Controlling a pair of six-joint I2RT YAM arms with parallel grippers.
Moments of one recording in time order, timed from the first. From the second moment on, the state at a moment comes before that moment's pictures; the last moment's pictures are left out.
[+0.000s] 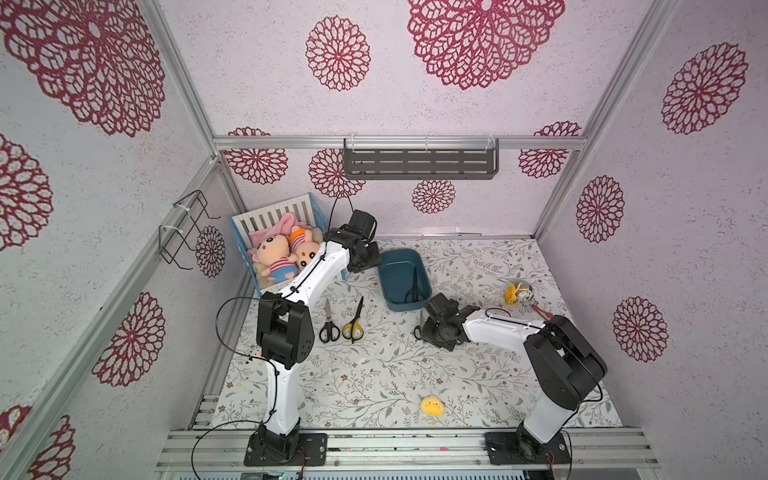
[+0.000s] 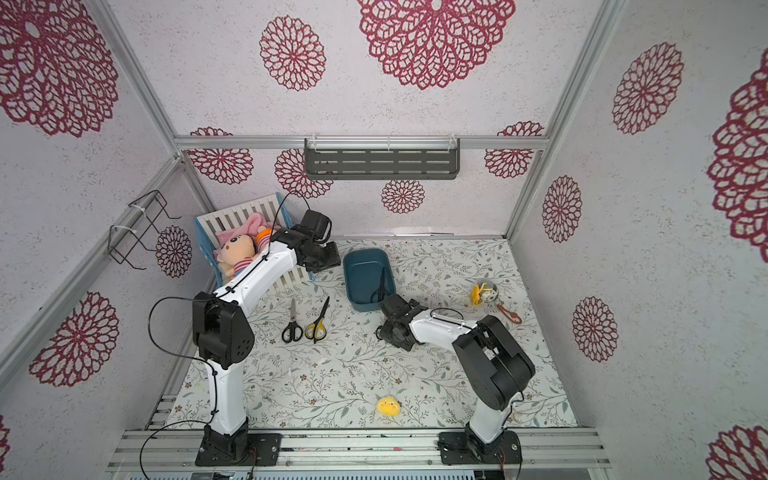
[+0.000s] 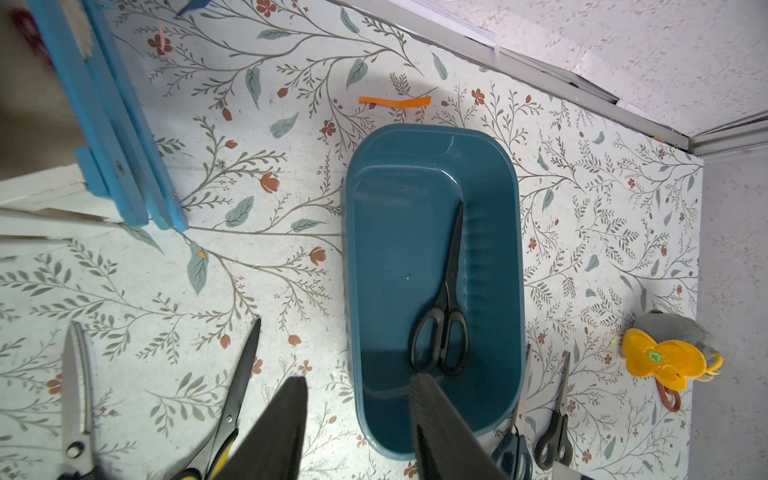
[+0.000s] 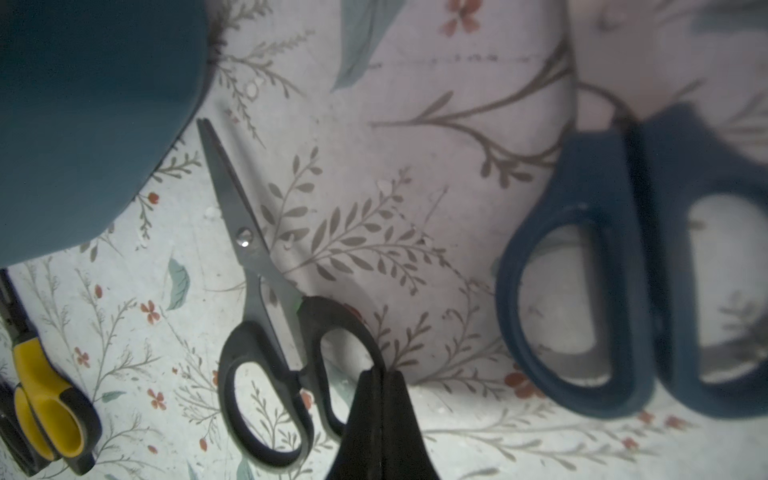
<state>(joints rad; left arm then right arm) -0.40 2.08 1.97 -0.89 0.01 -0.62 0.62 1.74 1.00 -0.44 0.03 1.08</state>
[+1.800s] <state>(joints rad) -0.59 2.55 2.30 -0.96 0.09 -0.49 0.46 1.66 1.30 -0.53 0.19 0.79</state>
